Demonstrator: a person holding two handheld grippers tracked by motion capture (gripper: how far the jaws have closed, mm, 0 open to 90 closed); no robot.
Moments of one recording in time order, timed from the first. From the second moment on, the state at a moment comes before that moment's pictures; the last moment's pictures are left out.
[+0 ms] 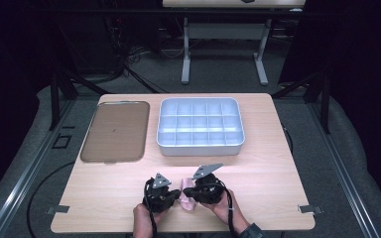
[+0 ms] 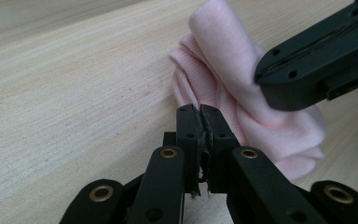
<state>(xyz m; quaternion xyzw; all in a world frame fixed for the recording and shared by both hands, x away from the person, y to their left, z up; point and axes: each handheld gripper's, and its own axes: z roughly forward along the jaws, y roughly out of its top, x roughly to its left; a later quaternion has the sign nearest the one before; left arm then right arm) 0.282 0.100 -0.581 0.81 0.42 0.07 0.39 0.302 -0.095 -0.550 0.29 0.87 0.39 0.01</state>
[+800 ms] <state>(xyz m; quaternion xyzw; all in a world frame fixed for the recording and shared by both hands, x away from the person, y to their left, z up) 0.290 0.109 -0.543 0.80 0.39 0.09 0.44 0.299 -0.086 -0.560 0.28 0.89 0.36 0.03</state>
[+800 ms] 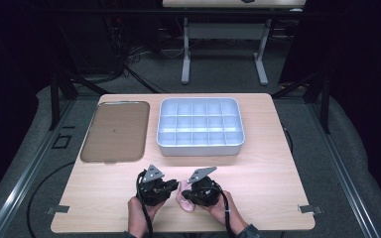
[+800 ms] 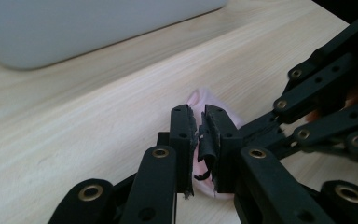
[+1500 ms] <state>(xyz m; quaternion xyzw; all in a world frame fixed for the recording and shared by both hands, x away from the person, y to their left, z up) 0.312 0.083 -0.565 0.84 0.38 0.08 0.38 0.292 -0.088 -0.557 0.27 0.89 0.37 0.04</state>
